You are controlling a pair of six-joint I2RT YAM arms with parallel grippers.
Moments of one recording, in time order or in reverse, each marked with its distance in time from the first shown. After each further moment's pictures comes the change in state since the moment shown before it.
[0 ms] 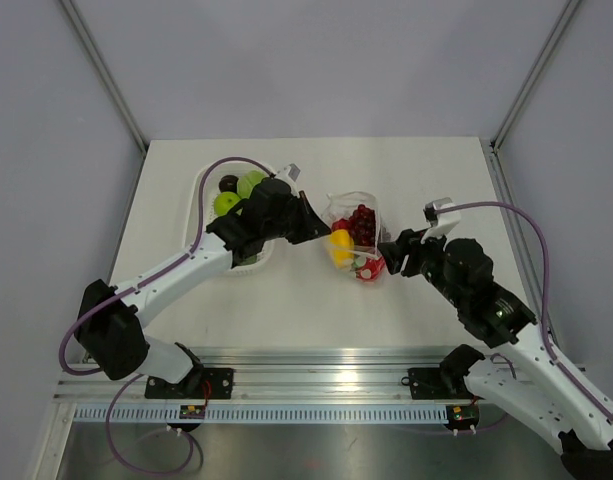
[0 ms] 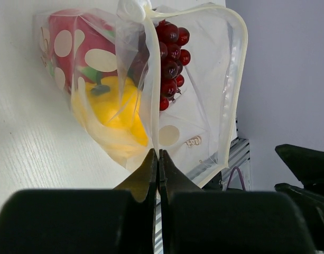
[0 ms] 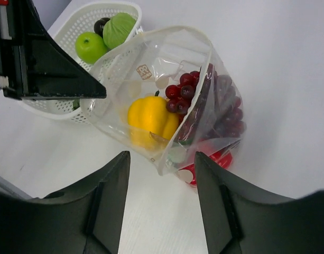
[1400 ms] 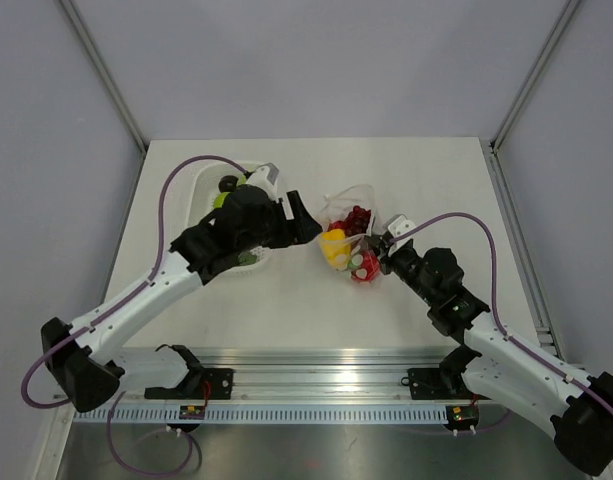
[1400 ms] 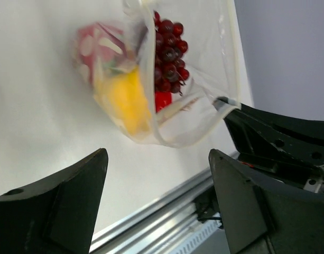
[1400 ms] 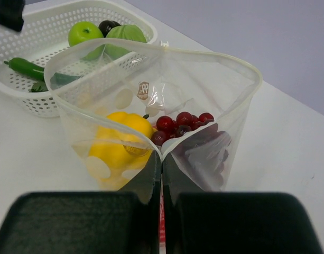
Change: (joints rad) left arm -0.064 -0.190 0.009 -0.178 -0.175 0.089; right arm -0.010 0.126 -0.346 0.702 -0.147 -0.494
